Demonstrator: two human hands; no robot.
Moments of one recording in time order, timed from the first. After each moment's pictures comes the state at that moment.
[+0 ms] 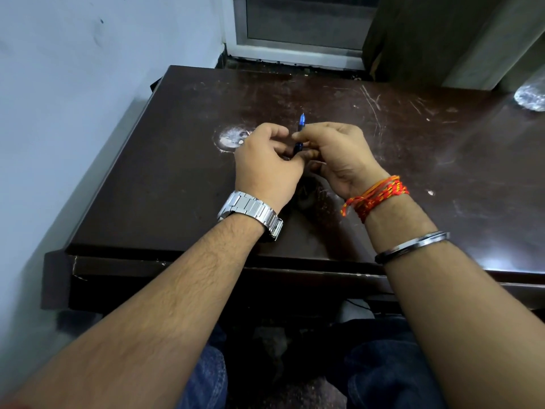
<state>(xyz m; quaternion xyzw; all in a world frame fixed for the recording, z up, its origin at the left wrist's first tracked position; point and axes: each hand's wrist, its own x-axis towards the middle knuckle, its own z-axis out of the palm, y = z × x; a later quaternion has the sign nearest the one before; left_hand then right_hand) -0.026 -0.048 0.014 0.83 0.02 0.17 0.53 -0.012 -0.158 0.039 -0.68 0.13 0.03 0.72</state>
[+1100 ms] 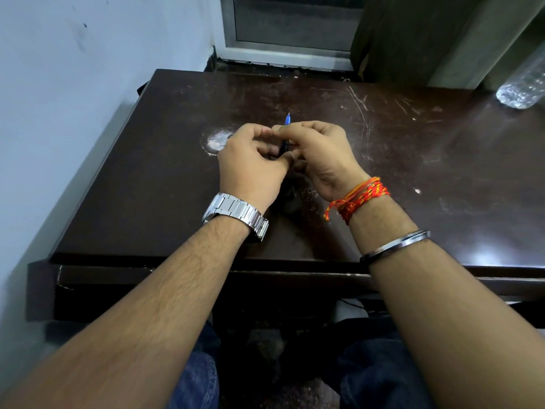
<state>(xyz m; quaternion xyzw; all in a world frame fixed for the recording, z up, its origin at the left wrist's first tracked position) -0.023 -0.046 0.015 0.82 0.02 0.17 0.54 -0.011 -0.152 0.035 -0.66 0.13 0.01 0.74</state>
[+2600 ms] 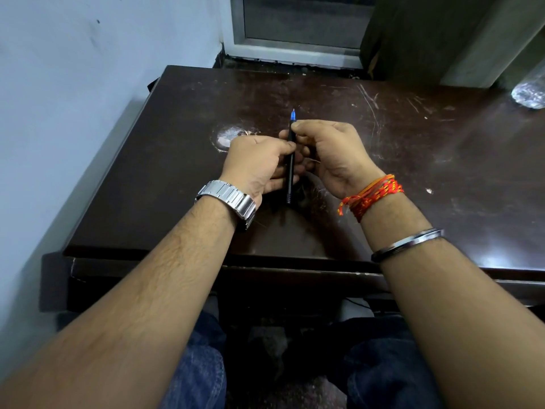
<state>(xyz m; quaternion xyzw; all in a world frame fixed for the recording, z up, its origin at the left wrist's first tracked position) -0.021 -0.035 0.031 0.64 0.11 -0.13 0.75 -0.010 -0.154 0.036 -0.64 0.11 0.05 0.76</state>
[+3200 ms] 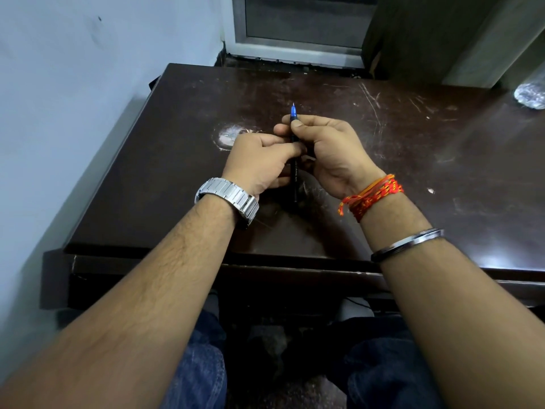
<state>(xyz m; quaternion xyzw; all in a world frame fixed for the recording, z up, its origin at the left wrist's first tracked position) -0.016 -0.033 0.024 0.72 0.07 -0.10 0.69 -0.013 -0.151 0.040 -0.60 0.06 0.08 0.79</state>
